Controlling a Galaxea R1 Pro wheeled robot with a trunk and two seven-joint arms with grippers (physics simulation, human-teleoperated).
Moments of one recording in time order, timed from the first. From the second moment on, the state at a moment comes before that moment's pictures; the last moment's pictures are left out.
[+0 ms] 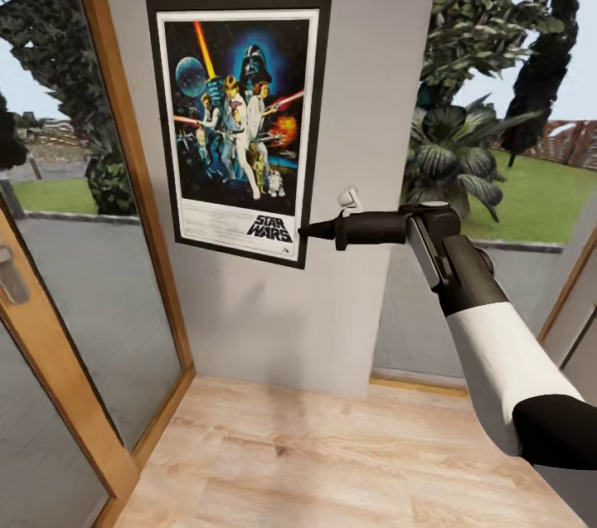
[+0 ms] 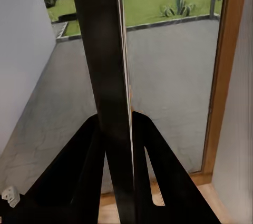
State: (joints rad) left arm 0.07 0.13 0.57 -0.76 0.04 0.00 -0.44; right arm -1.14 -0.04 0.18 -1.10 -0.11 0.75 1.19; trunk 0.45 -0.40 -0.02
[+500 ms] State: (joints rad) left arm 0.07 0.13 0.57 -0.76 0.04 0.00 -0.44; right arm -1.14 -0.04 0.17 -1.10 -0.11 0.75 1.19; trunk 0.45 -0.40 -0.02
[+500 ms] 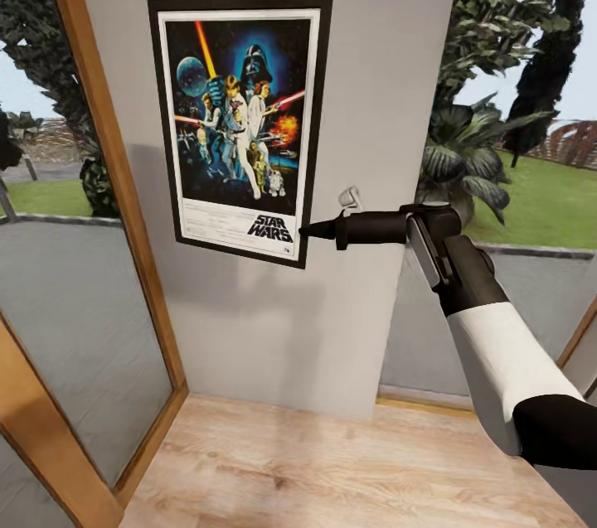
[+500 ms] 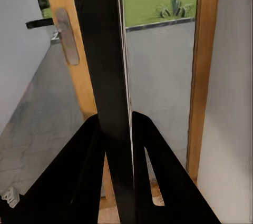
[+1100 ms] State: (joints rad) left arm 0.07 0.13 0.57 -0.76 0.04 0.00 -0.44; right arm -1.14 -0.04 0.17 -1.10 -0.11 0.74 1.19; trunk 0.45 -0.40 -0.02
